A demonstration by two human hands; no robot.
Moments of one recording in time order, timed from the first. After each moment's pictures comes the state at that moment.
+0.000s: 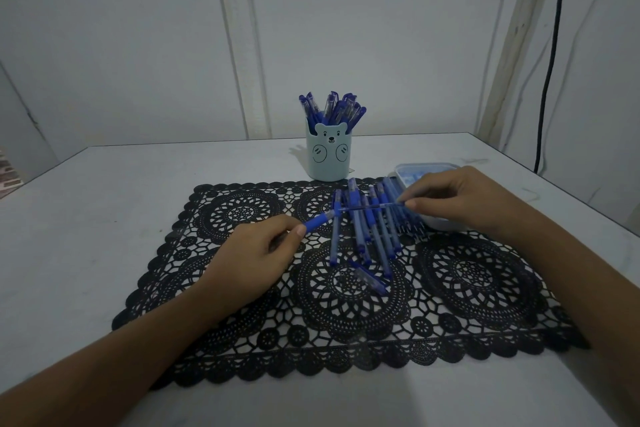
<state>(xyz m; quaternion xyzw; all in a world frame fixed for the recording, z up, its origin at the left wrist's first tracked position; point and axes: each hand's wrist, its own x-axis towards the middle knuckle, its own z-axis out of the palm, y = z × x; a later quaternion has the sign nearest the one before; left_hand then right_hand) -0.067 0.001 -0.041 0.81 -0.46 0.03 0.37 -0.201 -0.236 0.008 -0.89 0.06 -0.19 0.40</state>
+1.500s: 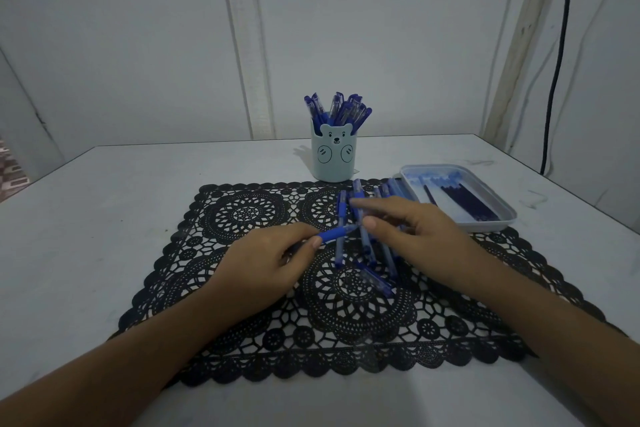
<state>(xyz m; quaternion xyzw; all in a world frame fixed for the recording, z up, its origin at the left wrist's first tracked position) -0.071 0.002 -0.042 0.79 -0.52 0.09 0.32 -0.193 -0.181 -0.017 -0.90 0.02 -0.21 0.38</state>
